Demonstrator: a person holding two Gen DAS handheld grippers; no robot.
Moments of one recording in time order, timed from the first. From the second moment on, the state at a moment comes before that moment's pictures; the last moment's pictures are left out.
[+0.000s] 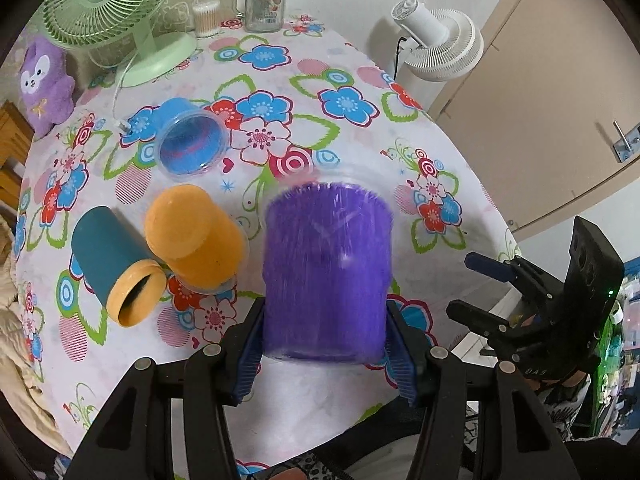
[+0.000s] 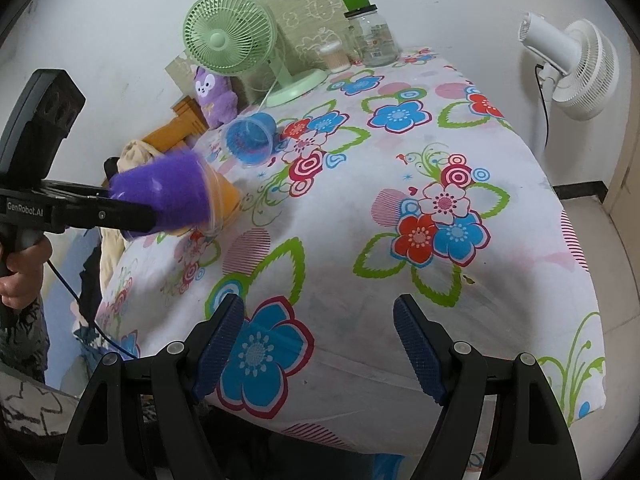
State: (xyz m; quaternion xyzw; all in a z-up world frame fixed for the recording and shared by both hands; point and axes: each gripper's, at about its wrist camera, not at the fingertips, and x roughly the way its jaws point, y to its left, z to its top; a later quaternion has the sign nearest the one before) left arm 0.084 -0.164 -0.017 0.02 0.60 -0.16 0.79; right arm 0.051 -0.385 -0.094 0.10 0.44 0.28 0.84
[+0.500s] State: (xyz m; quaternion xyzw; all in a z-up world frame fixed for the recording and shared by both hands) left arm 0.081 -0.164 -0.018 0.02 0.59 -0.16 0.79; right arm 0.053 -0.383 -0.094 0.10 0.45 0.27 0.84
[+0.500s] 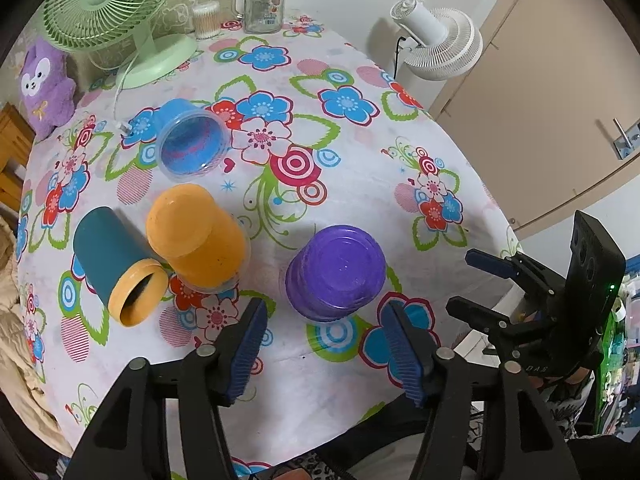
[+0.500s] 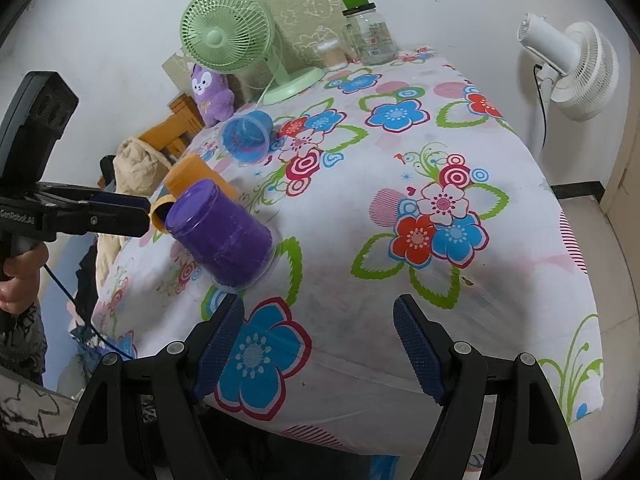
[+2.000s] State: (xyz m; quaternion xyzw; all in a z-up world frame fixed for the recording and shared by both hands) left arm 0.023 -0.078 0.010 -0.10 0.41 -0.03 0.91; right arm 0.063 -0.285 0.020 -0.01 0.38 0.23 0.90
